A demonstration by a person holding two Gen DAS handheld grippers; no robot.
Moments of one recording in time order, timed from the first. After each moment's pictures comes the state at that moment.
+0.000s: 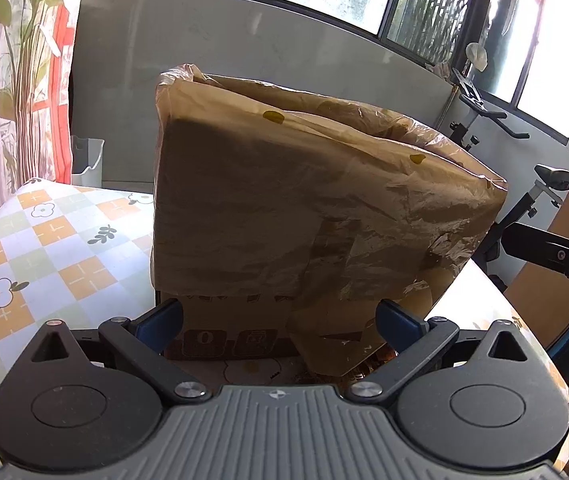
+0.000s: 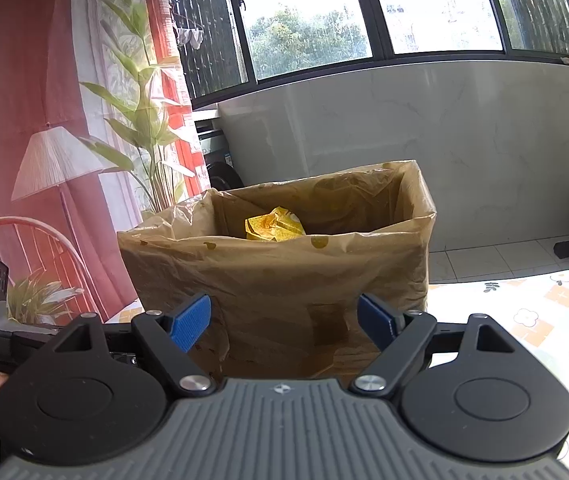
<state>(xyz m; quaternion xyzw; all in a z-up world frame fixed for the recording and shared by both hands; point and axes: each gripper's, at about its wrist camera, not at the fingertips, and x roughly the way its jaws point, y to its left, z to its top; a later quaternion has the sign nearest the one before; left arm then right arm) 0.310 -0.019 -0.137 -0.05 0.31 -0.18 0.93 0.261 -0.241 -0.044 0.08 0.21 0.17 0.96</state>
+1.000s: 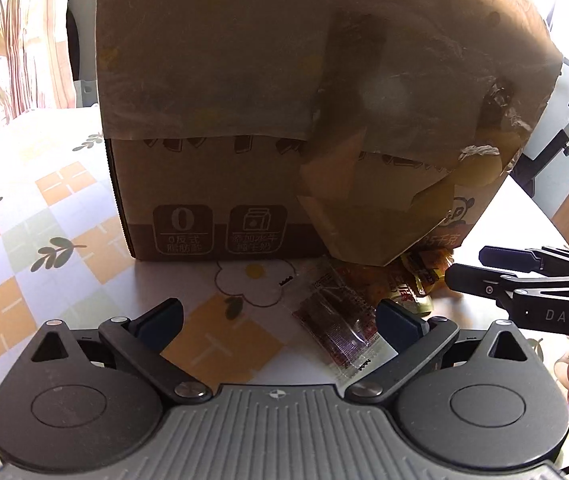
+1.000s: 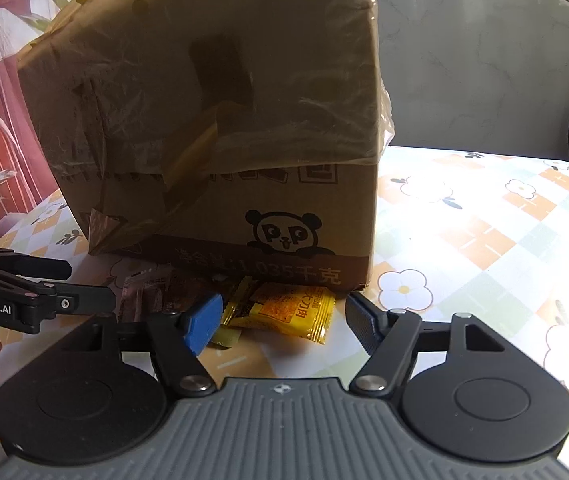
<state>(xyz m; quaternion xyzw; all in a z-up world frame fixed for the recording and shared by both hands) 0.322 -0.050 -0.223 -0.02 0.40 -0.14 0.91 0.293 -0.256 -0.176 0.03 0.35 0.13 0.93</state>
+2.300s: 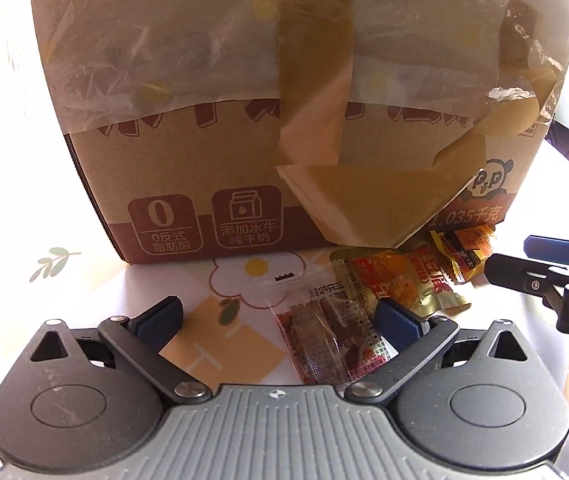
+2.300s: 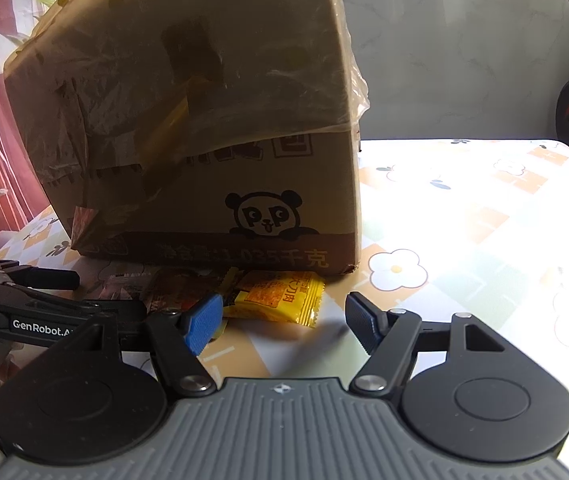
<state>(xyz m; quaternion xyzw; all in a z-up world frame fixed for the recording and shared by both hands) 0.330 -0.094 -0.252 0.05 0.40 -0.09 0.91 0.281 -0.273 -0.195 0.07 0.33 0.11 0.94</state>
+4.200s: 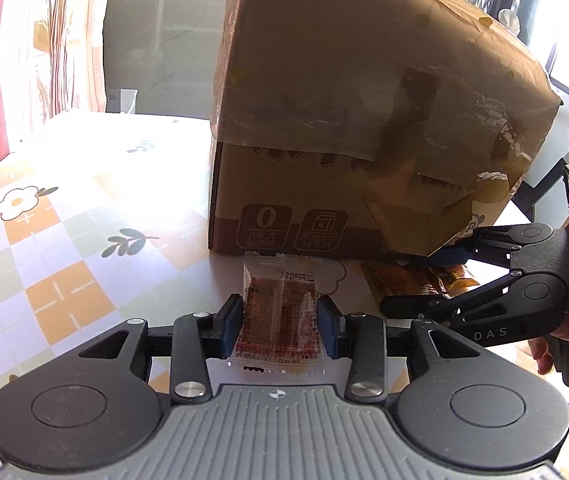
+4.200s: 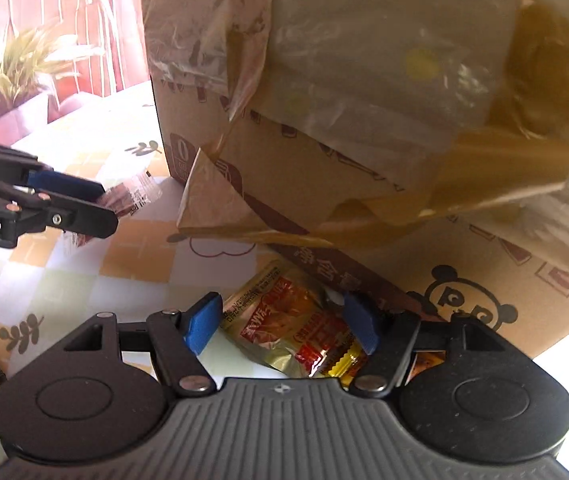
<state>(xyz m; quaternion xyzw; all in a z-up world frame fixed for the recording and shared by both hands) 0.293 0.008 -0.208 -0.05 0.37 -0.13 0.92 0.335 -0.177 -0.186 -0.12 0.39 0.28 0.87</state>
